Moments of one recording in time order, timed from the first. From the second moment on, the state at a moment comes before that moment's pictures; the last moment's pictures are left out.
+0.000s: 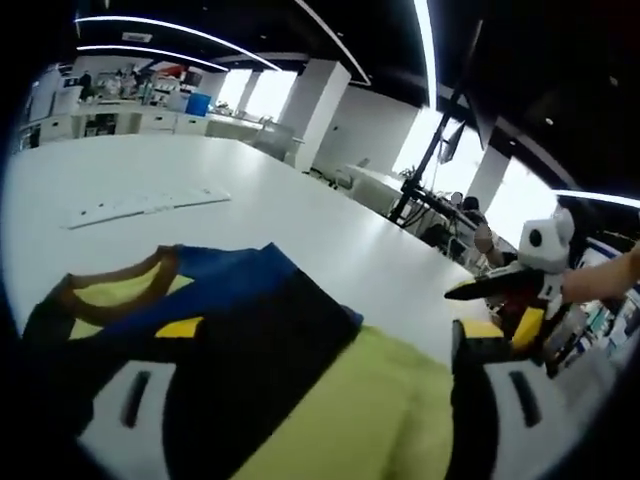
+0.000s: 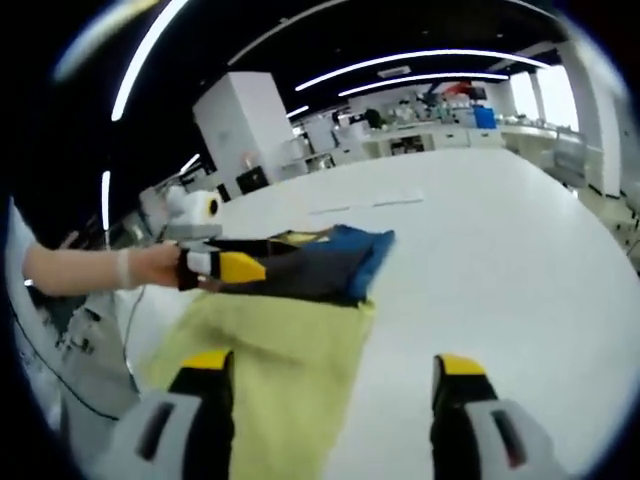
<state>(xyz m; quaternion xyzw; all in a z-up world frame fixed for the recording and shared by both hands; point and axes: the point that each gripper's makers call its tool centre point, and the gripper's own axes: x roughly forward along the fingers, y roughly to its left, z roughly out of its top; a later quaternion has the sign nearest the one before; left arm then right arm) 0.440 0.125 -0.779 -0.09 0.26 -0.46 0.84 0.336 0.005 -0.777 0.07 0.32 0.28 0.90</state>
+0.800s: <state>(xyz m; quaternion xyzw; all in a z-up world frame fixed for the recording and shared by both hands) 0.358 0.266 -0.785 -0.06 0.27 -0.39 0.88 0.317 0.001 -0.775 0.04 0.33 0.29 0.90</state>
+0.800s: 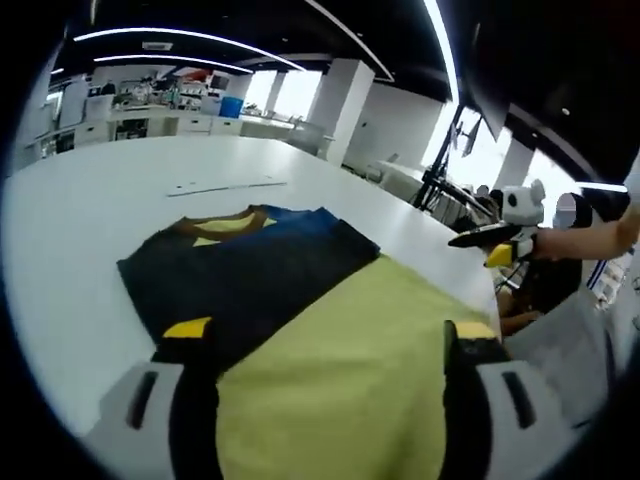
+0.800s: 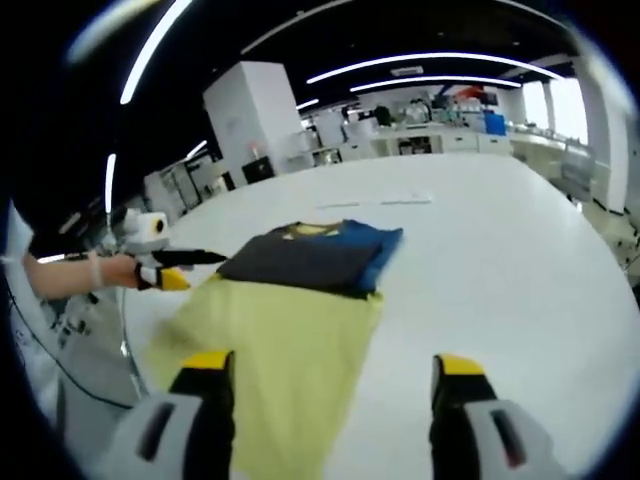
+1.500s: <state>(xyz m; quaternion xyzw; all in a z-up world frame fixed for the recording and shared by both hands) 0.312 0.323 -0.785 -0.03 0.30 -0.36 0.89 0.306 0.001 -0.772 0.02 0.33 0.31 0.89</state>
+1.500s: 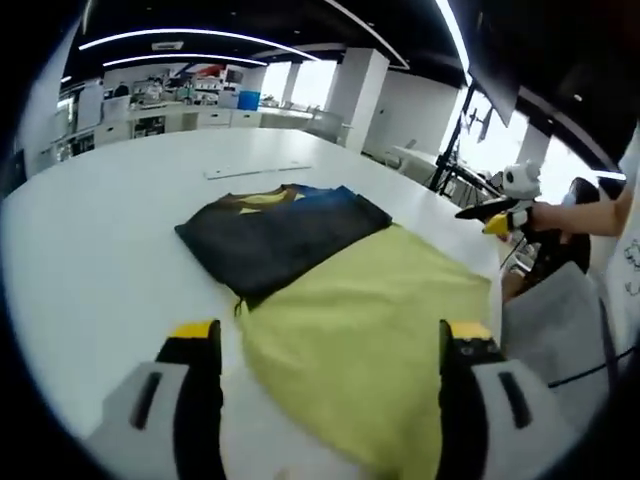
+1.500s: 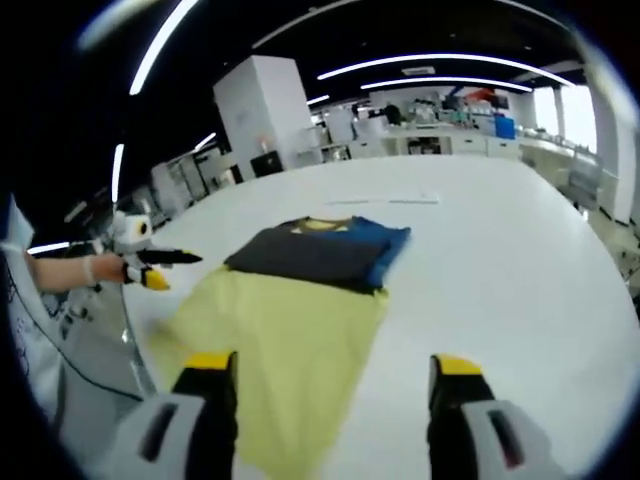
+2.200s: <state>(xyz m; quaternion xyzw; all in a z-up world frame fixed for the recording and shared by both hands) 0.235 0.357 -0.809 -0.06 0.37 -0.34 0.86 0.244 0.005 -0.813 -0.02 0.39 0.35 0.85</state>
